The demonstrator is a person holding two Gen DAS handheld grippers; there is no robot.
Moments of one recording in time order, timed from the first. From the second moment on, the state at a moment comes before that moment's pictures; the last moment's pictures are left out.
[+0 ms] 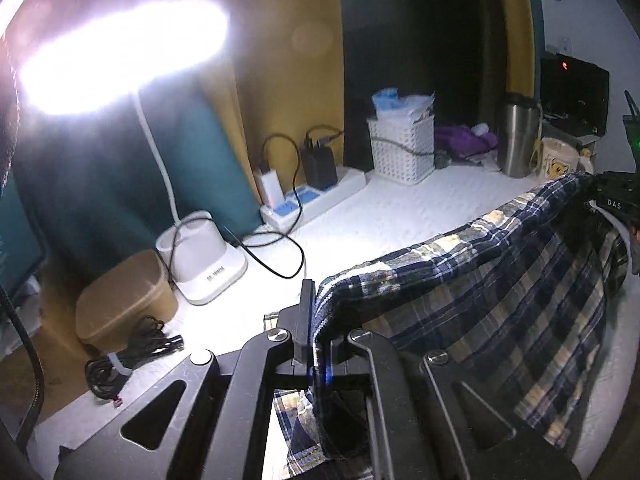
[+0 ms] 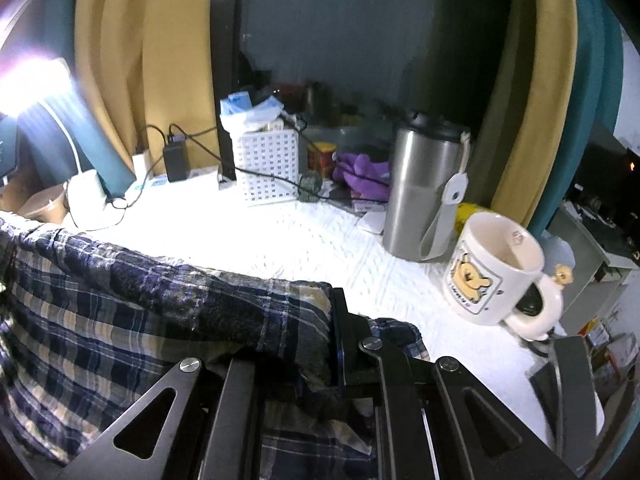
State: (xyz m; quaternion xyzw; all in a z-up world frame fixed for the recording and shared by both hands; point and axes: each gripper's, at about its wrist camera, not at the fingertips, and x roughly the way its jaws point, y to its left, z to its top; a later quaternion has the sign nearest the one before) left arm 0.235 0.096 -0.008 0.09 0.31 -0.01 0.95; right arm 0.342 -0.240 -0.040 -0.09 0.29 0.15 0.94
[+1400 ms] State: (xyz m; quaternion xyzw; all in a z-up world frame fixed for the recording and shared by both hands) left arm 0.294 0.162 -0.070 0.01 0.39 0.06 0.92; right arm 0.388 -0.243 -0.053 -0.12 0.32 0.06 0.94
